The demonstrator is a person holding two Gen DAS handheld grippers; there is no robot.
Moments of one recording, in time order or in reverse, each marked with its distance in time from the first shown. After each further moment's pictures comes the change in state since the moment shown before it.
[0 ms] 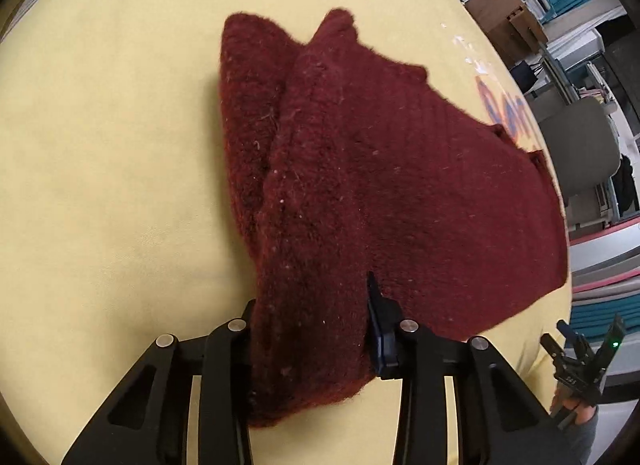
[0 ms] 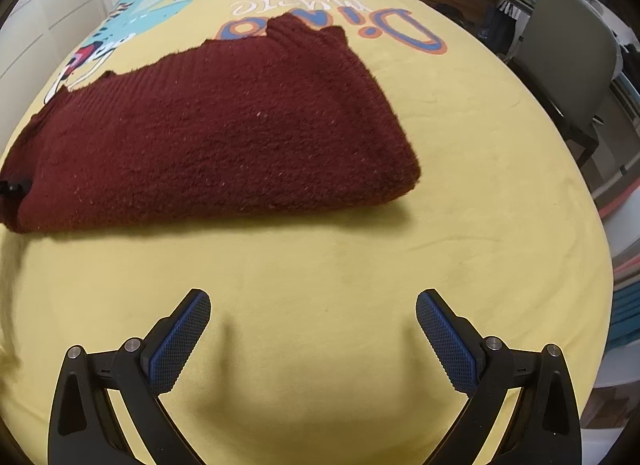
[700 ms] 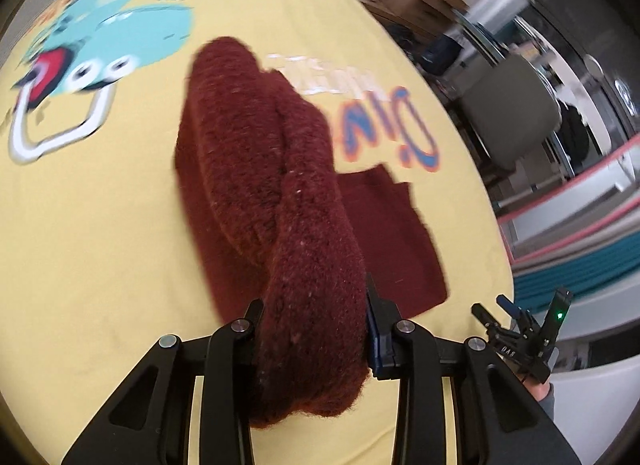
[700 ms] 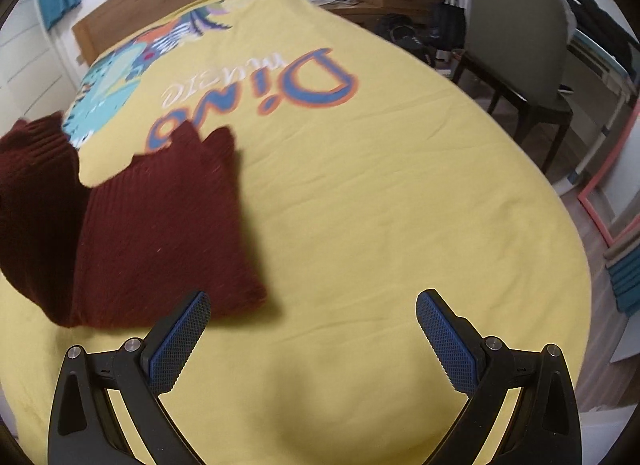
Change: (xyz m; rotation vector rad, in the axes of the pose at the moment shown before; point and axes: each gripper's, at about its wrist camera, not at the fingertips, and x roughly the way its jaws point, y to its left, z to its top) left arm -0.048 -0.240 0.049 0.255 -0.014 -0.081; right arm -0.034 -0.118 0.042 0.210 -0.115 0.018
